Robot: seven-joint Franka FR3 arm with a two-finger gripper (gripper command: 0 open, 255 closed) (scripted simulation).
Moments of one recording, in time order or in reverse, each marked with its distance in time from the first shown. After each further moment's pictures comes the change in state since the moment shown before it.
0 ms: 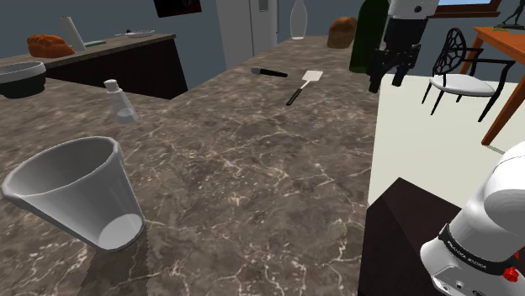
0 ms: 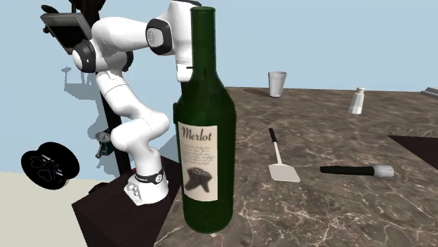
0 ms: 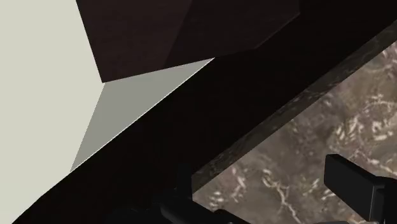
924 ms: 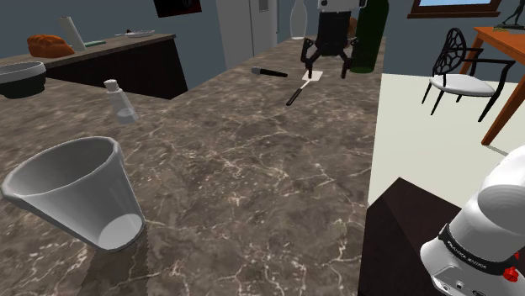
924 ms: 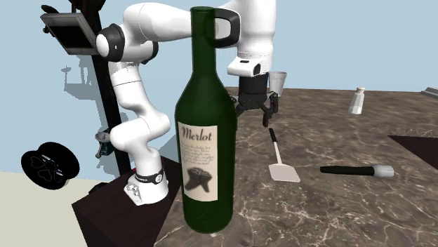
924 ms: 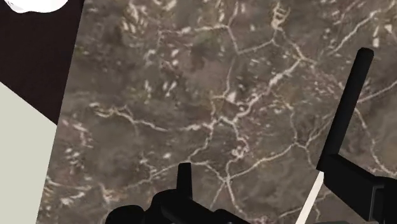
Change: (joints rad) arm -0.095 0.465 0.215 0.412 0.102 0.021 0.698
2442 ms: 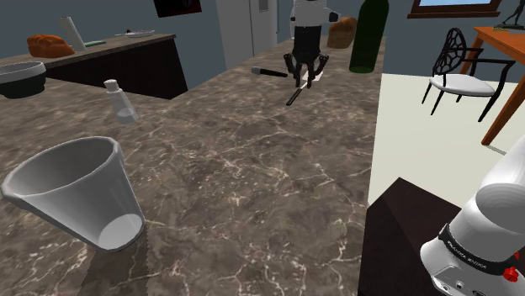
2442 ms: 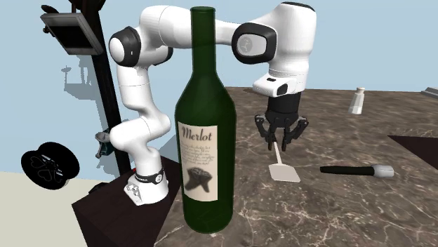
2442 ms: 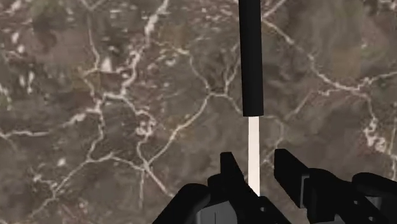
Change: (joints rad) arm -0.027 0.265 0.036 0.196 -0.019 0.053 0.361
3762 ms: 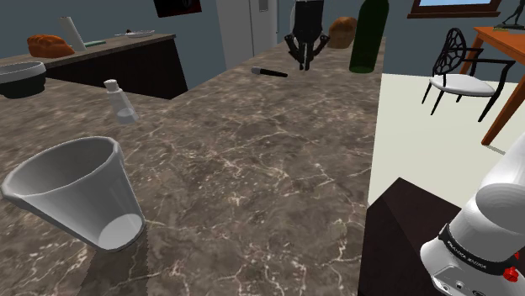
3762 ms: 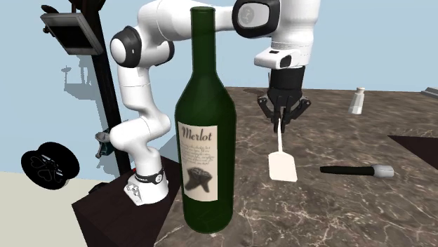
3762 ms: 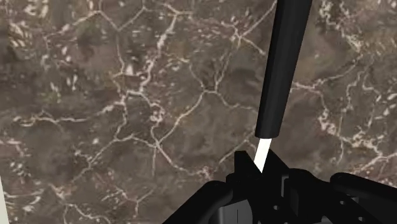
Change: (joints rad) arm 0.001 0.024 0.001 0.176 -0.005 -0.152 0.012
